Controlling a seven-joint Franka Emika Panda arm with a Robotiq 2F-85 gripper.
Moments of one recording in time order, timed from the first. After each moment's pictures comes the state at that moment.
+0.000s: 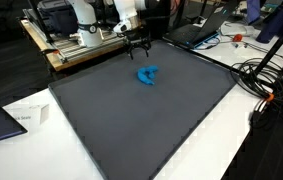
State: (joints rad) arm 0.11 0.21 0.32 -2.61 1.63 3.23 -0.35
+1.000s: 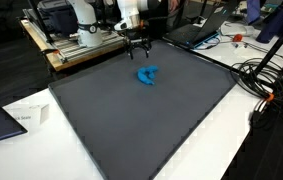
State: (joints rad) arm 0.15 0.23 0.31 -2.61 1.56 3.32 -0.15
